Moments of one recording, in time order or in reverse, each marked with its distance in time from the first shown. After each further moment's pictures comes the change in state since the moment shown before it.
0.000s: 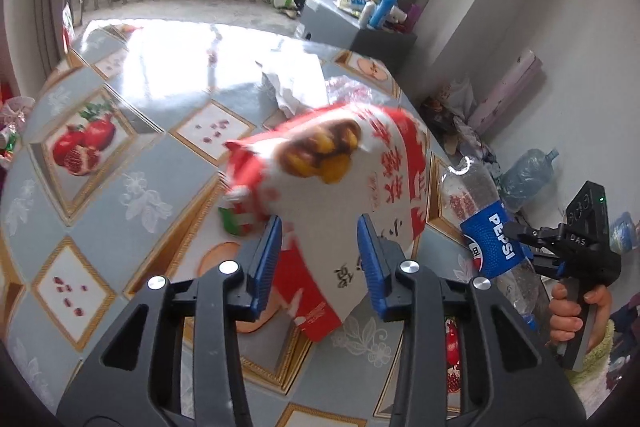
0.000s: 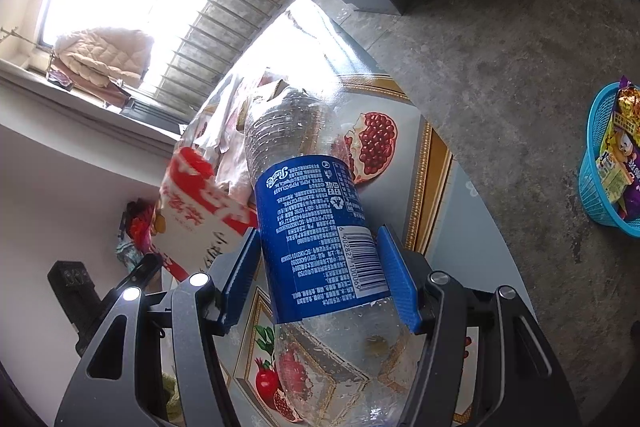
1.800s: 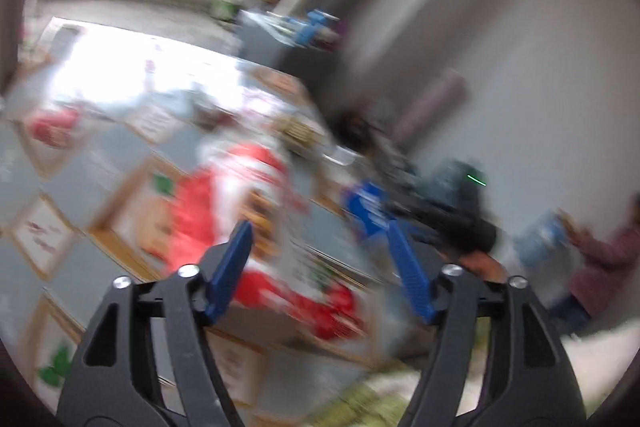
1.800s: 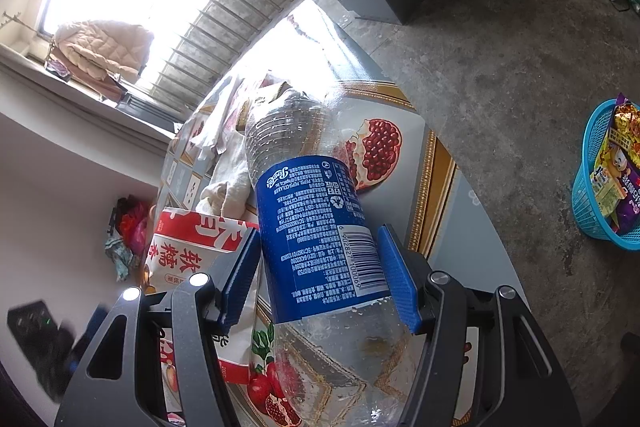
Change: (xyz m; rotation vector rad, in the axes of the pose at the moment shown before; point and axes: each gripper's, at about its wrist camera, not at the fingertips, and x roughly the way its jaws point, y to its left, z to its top) left arm -0.069 -0.023 -0.030 -0.040 -0.060 -0.215; right arm 0.000 0.010 -0.004 -0.045 -0.022 -0.033
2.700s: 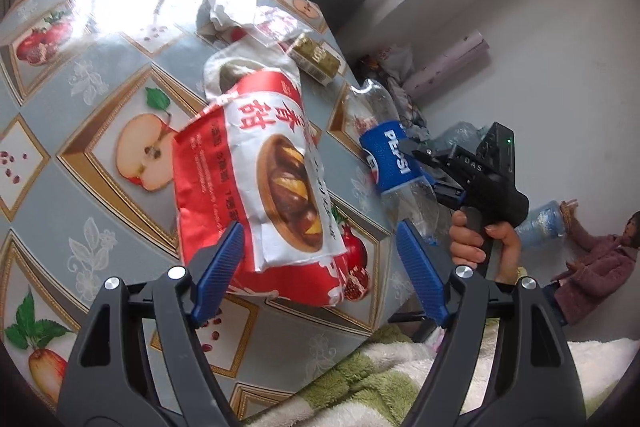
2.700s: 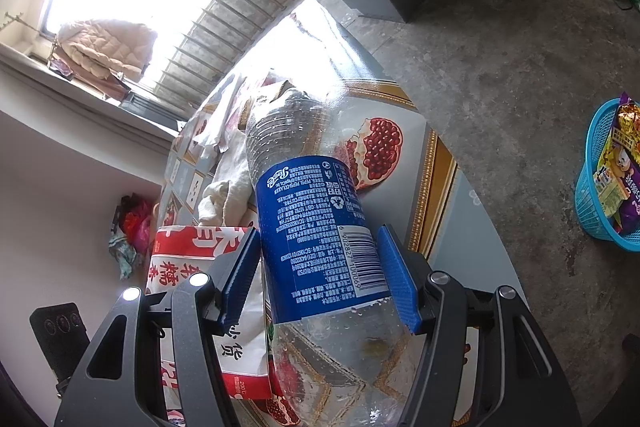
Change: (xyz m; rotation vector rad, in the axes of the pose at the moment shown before) left arm 0.034 0.006 -0.028 -0.087 0.245 -0.053; right arm 0.002 0.004 -0.002 -0.002 0.005 0.009
